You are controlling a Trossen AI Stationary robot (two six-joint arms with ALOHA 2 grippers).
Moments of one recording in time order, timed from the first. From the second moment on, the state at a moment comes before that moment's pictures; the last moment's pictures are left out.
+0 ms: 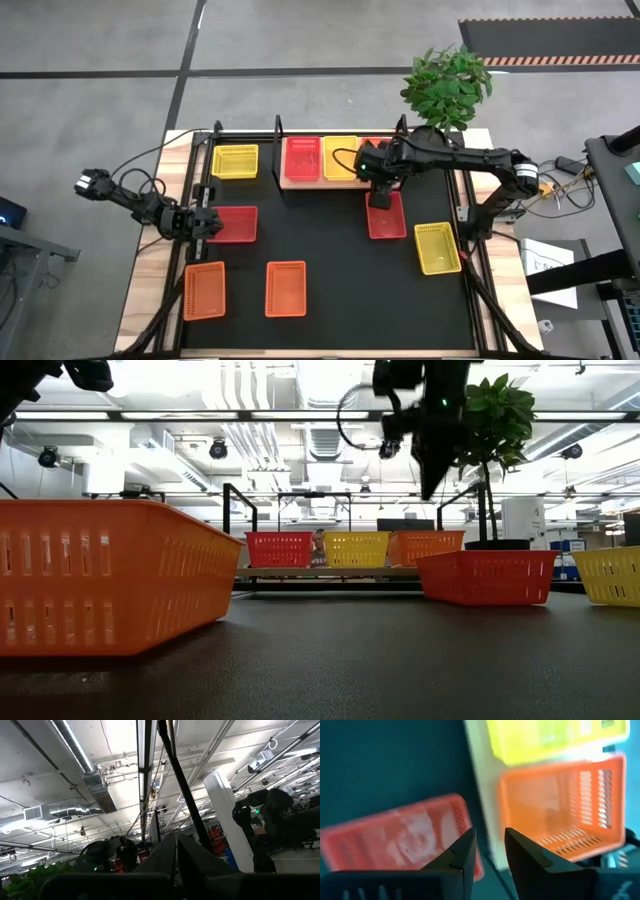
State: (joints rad) left arm -0.38 0.33 0.00 0.90 -0.07 0.40; right arm -0.23 1.62 1.42 -1.12 0.18 -0.09
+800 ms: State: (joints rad) left arm -0.38 0.33 0.00 0.90 -0.07 0.40; right arm 0.21 1.62 1.36 -1.06 0.10 0.10
